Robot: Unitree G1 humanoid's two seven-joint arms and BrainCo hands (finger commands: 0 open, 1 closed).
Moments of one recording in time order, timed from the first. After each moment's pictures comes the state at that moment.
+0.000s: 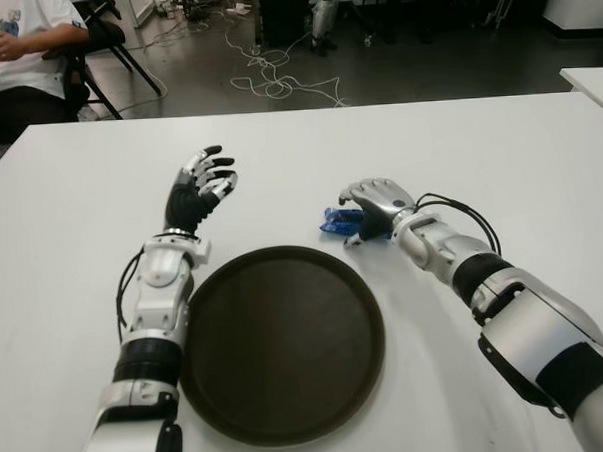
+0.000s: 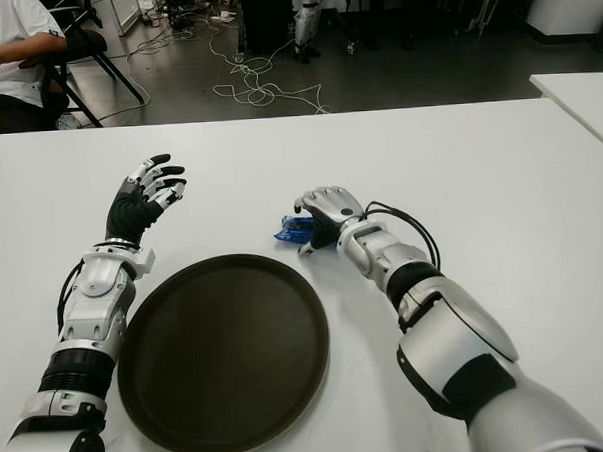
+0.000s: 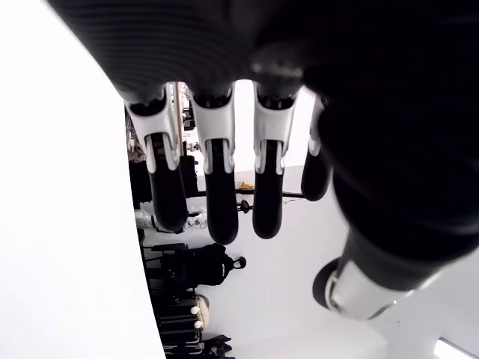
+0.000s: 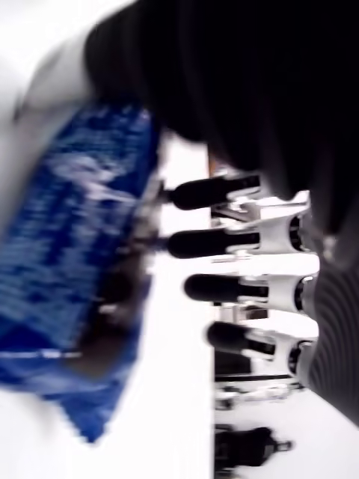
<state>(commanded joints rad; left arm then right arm) -0.45 0.08 0.09 0.55 -0.05 -0.21 -0.10 -0.91 -0.14 0.66 1.35 -0.82 -0.27 -0.42</state>
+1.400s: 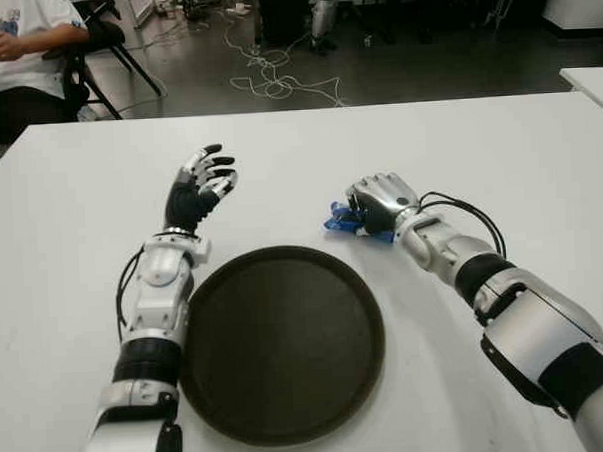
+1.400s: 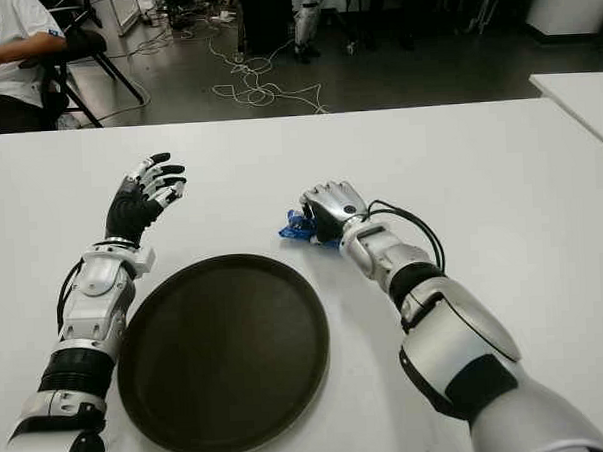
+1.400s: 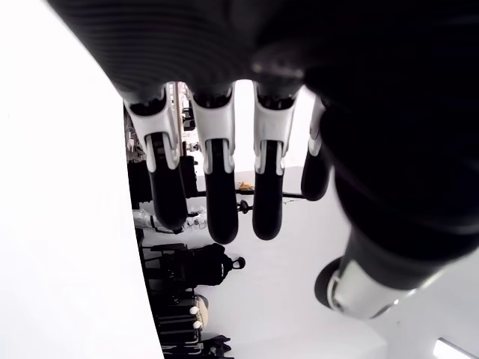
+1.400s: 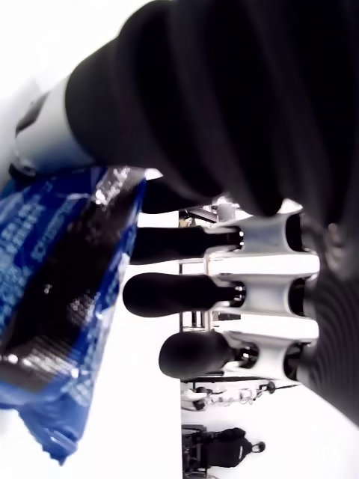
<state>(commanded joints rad) -0.45 0.09 0.09 0.56 -0.04 -0.22 -0.10 -0.92 -0.15 0.69 1.34 -0.84 -0.32 -0.47</state>
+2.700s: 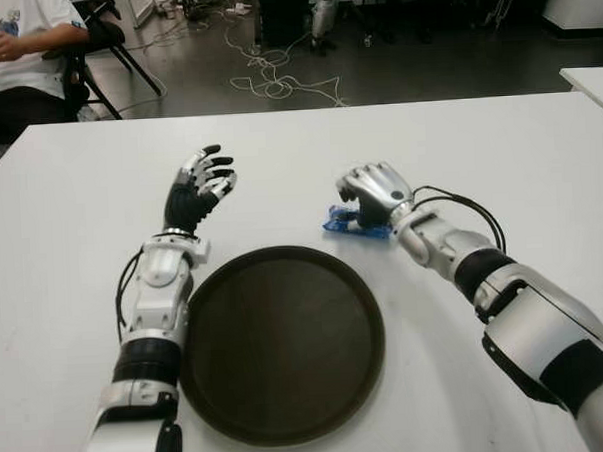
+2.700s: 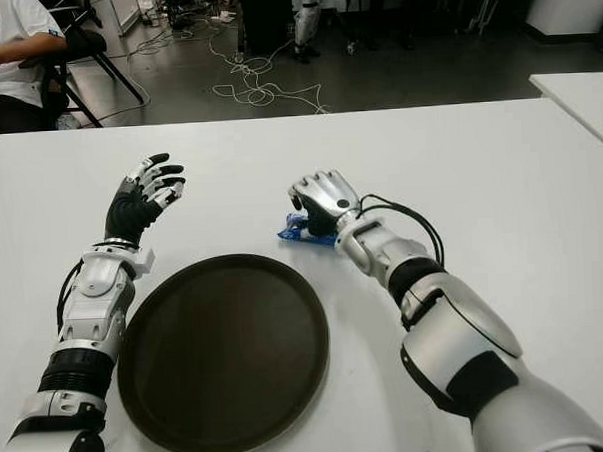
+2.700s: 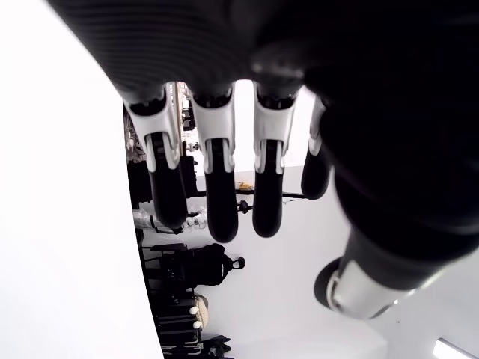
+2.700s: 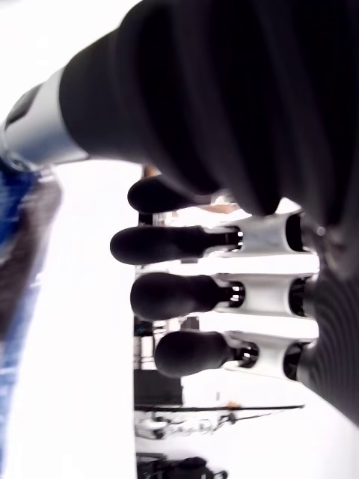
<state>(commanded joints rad) -0.45 0.09 0.10 0.58 -0.05 -0.24 -0.10 -0.96 -0.16 0.69 1.30 -0.85 -0.38 -0.58</state>
